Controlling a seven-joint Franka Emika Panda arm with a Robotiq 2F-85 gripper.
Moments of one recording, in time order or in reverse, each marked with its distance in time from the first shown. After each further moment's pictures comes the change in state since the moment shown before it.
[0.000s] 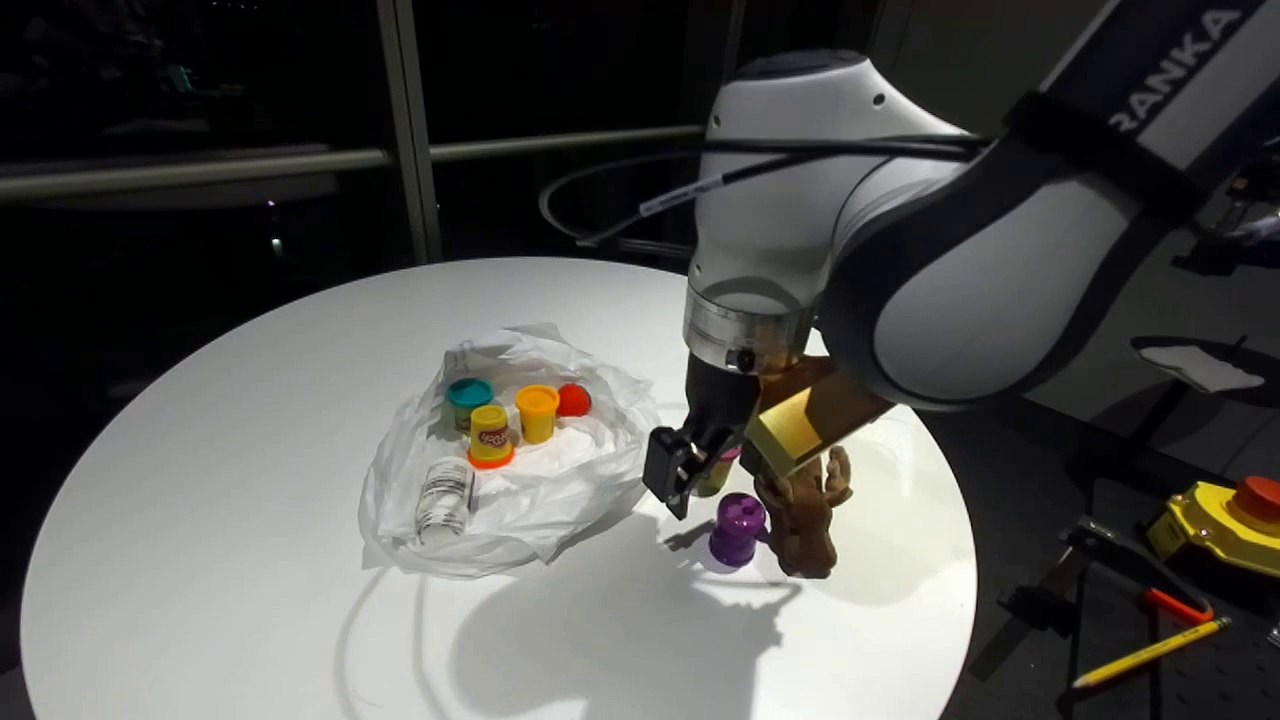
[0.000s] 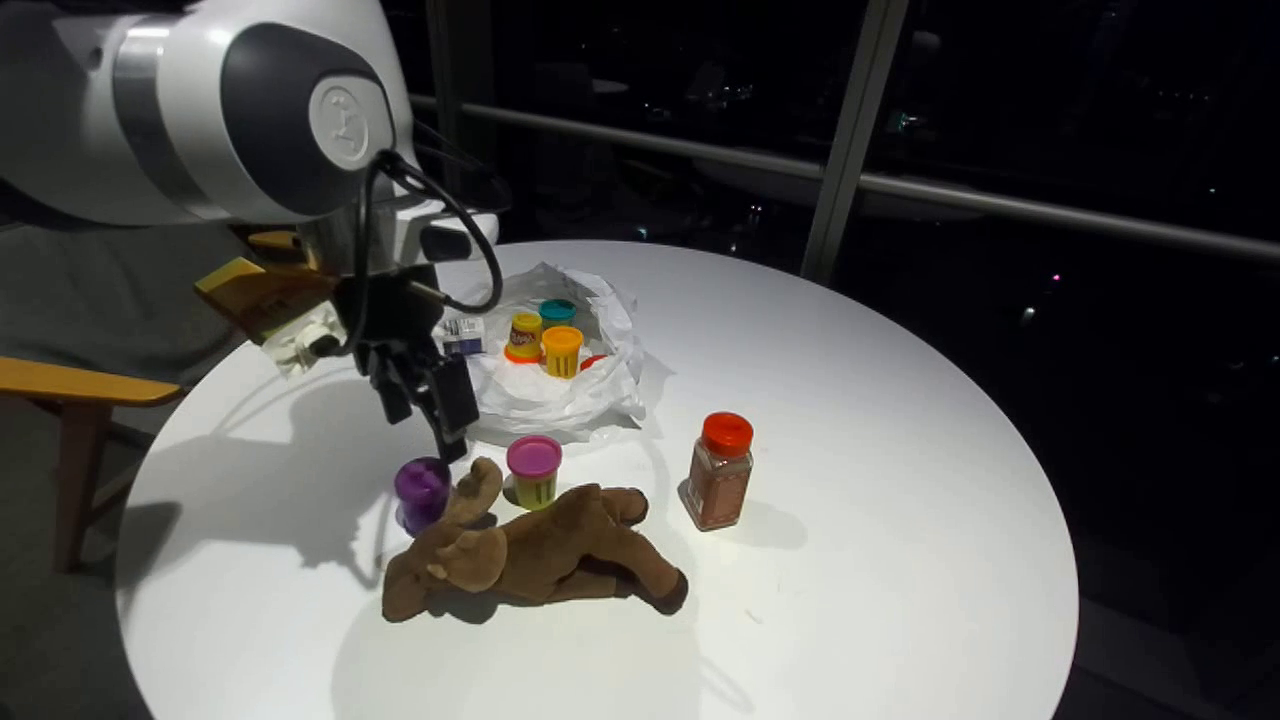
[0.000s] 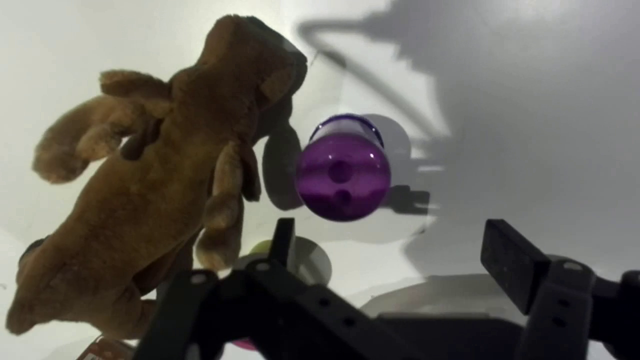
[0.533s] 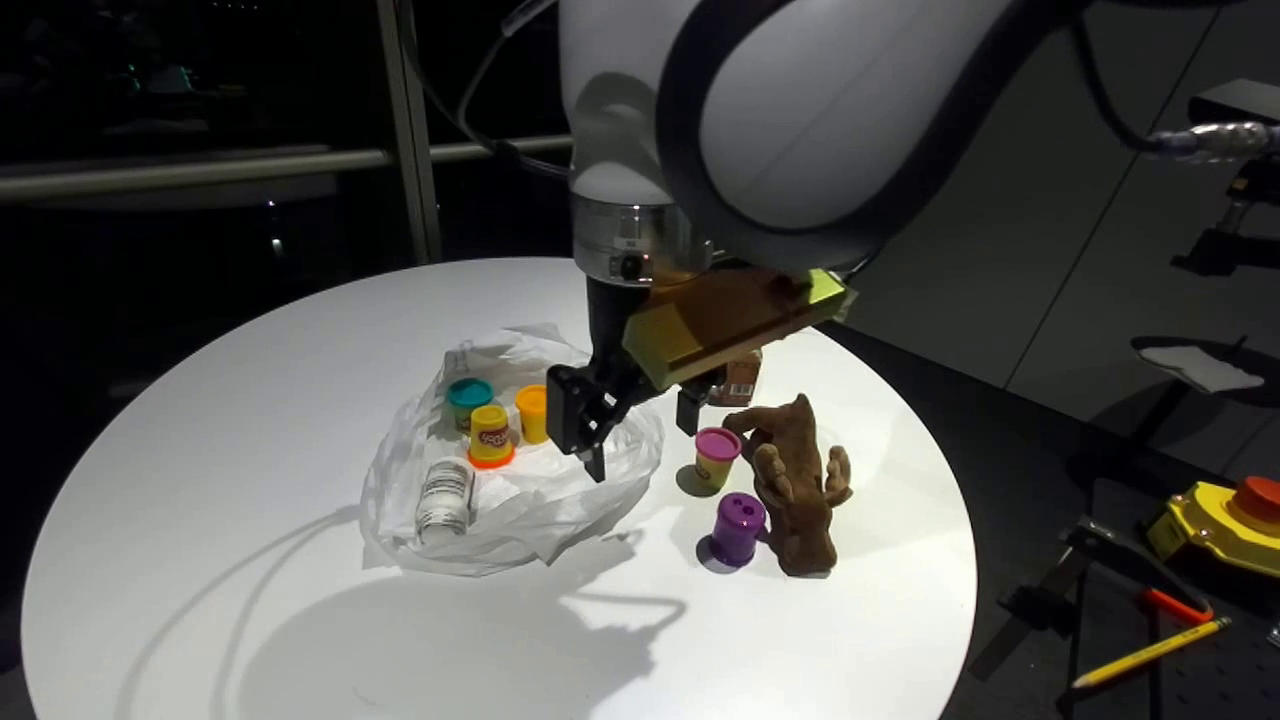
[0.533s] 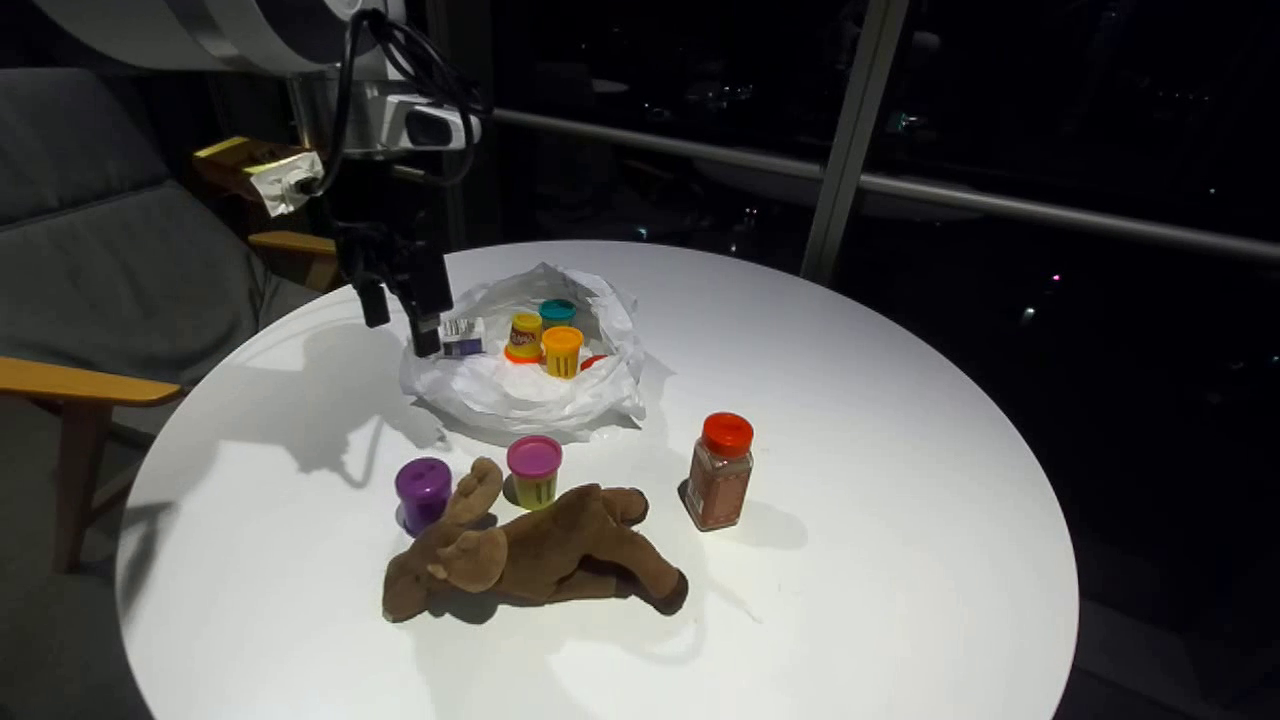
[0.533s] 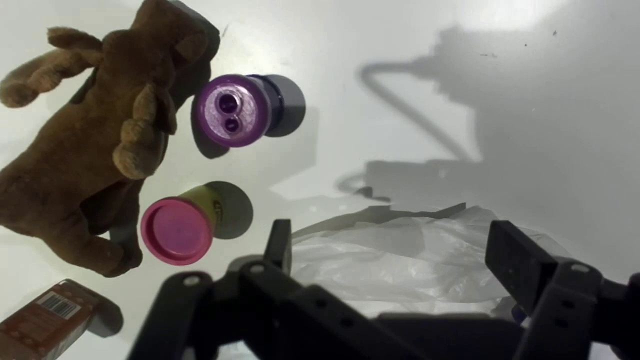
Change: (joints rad) arm 0.000 0.004 0.088 0.249 0.084 -0.311 0.010
